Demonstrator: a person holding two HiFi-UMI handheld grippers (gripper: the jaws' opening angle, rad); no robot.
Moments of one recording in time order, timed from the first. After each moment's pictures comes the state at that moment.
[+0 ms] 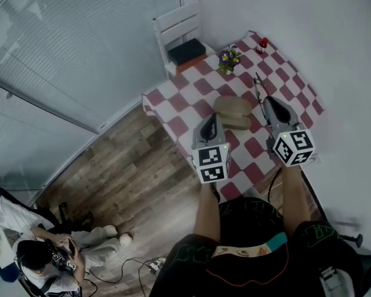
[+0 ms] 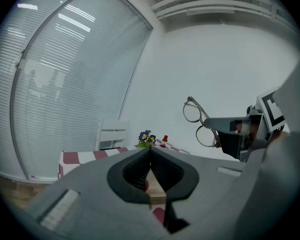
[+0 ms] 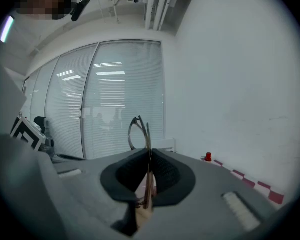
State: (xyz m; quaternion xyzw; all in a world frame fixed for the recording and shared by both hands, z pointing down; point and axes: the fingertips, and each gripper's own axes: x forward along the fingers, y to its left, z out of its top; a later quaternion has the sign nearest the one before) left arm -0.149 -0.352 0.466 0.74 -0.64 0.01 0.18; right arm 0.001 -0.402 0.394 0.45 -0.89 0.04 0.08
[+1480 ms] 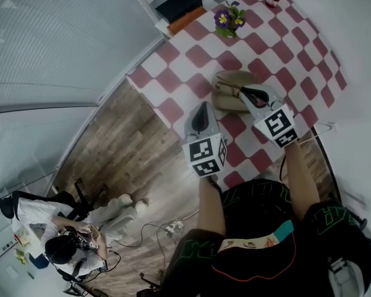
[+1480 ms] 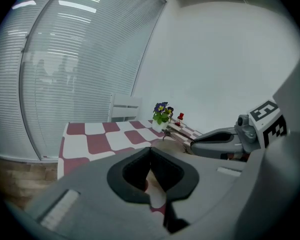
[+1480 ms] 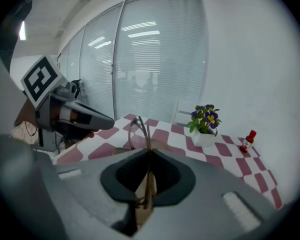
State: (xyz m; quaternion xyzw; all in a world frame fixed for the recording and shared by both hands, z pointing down) left arm -0.160 -0.378 0.557 0.69 -0.67 0.07 0.27; right arm -0.058 -0.420 0.561 0.24 -0.92 0.02 0.32
